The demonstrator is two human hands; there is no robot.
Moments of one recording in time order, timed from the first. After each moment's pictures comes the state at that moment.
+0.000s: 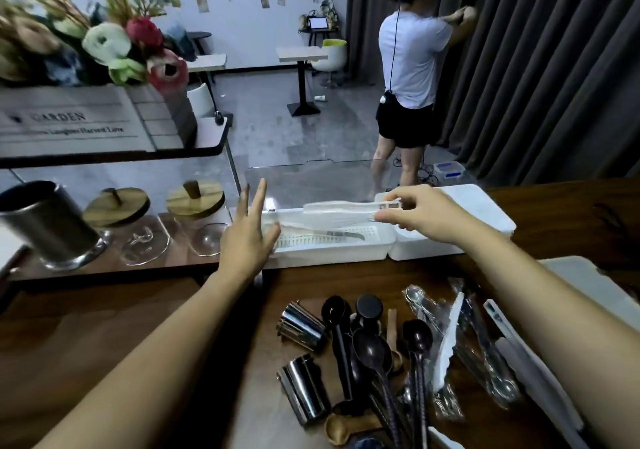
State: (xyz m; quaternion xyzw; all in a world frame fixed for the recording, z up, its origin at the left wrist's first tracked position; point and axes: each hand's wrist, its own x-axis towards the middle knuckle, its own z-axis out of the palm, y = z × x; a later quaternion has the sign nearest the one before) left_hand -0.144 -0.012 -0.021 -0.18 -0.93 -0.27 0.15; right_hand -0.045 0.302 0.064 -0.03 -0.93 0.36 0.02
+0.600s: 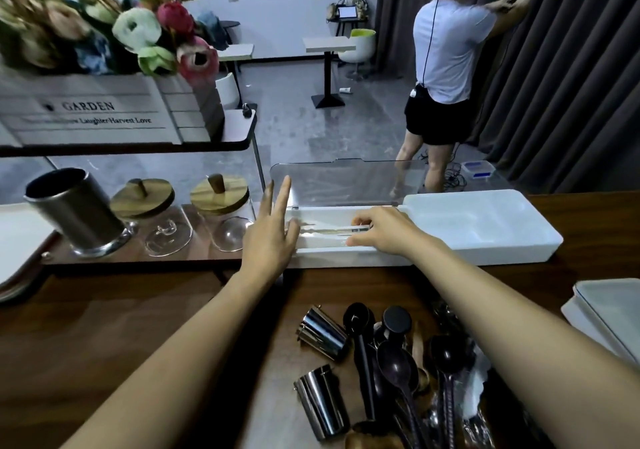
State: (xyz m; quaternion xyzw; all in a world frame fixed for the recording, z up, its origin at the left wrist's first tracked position) left_hand -0.144 -0.009 -0.025 -0.17 -0.93 -0.29 0.15; right_hand -0.122 0.233 -0.002 0.00 -0.97 0.22 -0.05
